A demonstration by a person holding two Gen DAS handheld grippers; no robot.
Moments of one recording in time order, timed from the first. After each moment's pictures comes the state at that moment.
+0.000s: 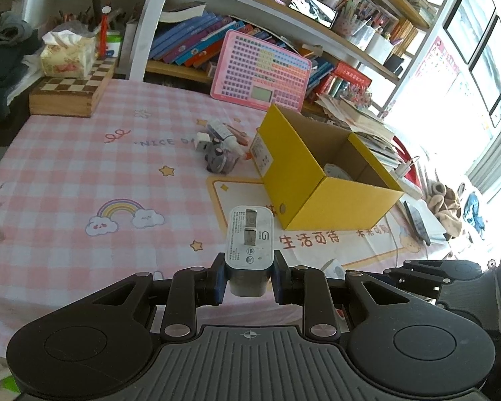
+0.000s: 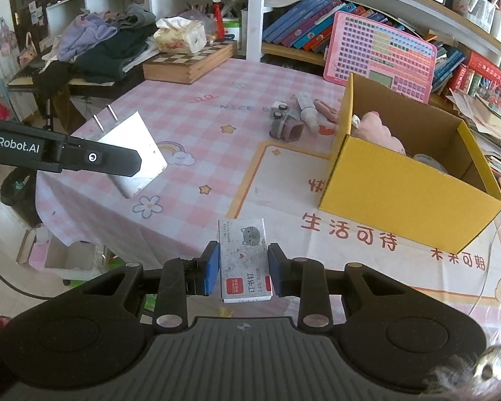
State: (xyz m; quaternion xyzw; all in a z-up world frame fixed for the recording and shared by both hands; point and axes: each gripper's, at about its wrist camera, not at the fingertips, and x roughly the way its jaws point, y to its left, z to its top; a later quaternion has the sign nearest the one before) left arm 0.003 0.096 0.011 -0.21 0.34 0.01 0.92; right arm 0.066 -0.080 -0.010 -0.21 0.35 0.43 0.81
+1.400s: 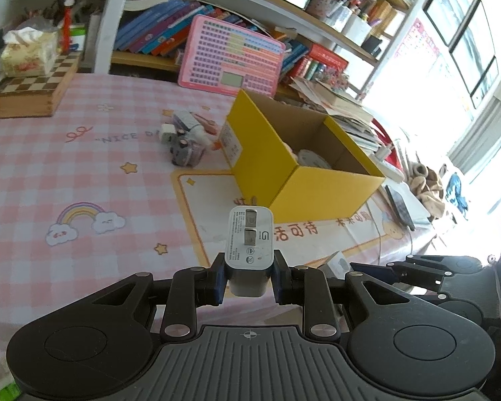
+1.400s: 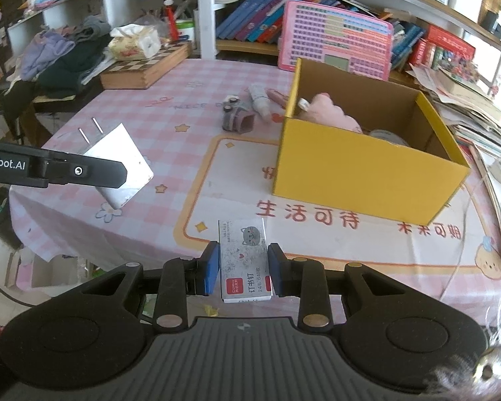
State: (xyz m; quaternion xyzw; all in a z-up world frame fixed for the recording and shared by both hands) left arm 0.037 0.079 0.006 -0.20 0.36 -0.04 0.91; right arm 0.087 -0.111 -0.008 -0.18 0.37 0.37 0.83
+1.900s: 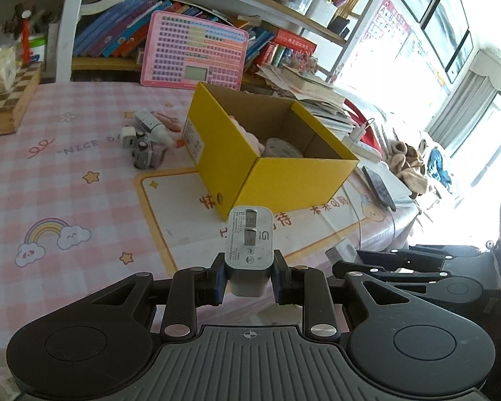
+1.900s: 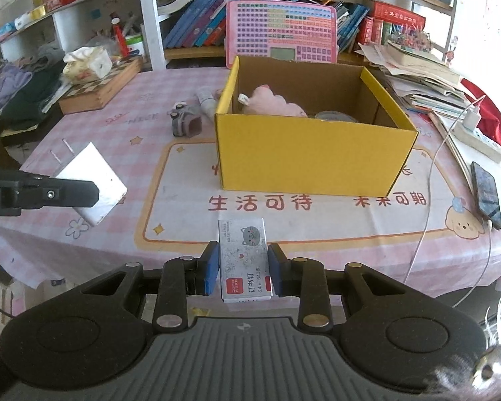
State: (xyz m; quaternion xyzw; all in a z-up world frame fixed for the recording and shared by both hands) left arm 0.048 0.056 0.010 -0.17 0.36 -0.08 0.91; right arm 0.101 -0.147 -0.002 -0.13 0.38 0.31 0.86
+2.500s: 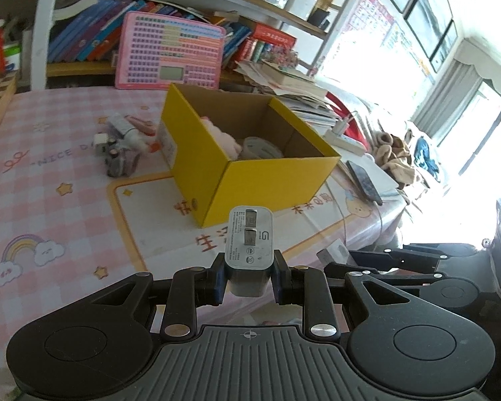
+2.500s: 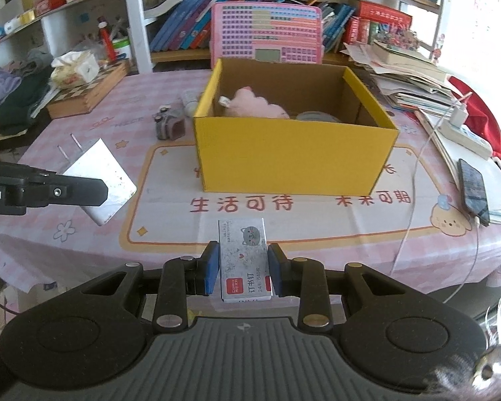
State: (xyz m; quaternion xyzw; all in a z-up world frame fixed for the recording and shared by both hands) left arm 0.071 0.036 0.013 -0.16 0.36 -0.12 0.91; right arm 0.110 -0.162 0.002 -0.13 0.38 0.29 0.87
